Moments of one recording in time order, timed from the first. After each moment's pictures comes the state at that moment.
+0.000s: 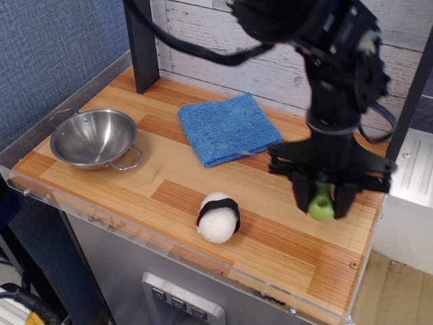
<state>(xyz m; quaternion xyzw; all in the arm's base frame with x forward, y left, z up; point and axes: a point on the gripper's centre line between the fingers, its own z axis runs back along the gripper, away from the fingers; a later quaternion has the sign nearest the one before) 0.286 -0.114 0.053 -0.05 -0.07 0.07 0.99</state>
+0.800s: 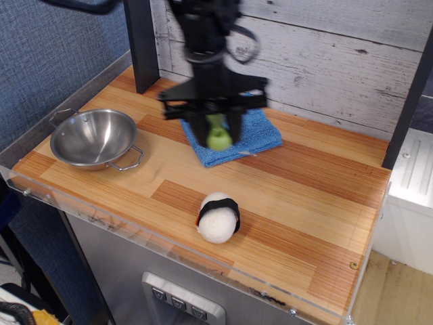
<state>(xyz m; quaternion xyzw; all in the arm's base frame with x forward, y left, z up) 0.303 0.019 0.074 -0.04 -0.10 0.27 0.96</state>
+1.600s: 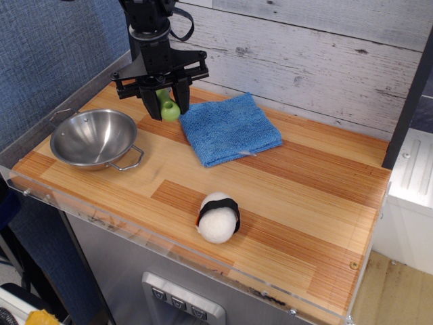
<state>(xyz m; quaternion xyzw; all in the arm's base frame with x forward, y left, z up) 0.340 0.095 0.056 -0.01 -0.10 0.37 0.92</state>
